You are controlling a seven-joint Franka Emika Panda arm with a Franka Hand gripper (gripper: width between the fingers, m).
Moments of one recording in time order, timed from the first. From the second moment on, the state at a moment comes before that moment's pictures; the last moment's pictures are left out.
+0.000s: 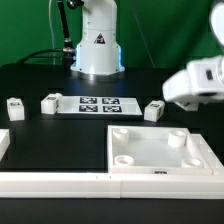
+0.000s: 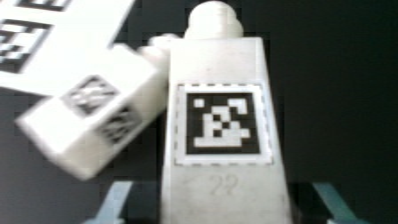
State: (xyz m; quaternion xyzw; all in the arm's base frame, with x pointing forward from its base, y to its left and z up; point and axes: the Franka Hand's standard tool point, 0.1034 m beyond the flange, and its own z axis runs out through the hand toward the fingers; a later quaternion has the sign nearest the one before) arm 0.452 0.172 0.053 0.91 0.07 -0.40 0.08
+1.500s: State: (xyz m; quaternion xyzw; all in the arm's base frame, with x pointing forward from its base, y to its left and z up) arm 0.550 0.095 0.157 1.00 0.06 0.03 -0.02
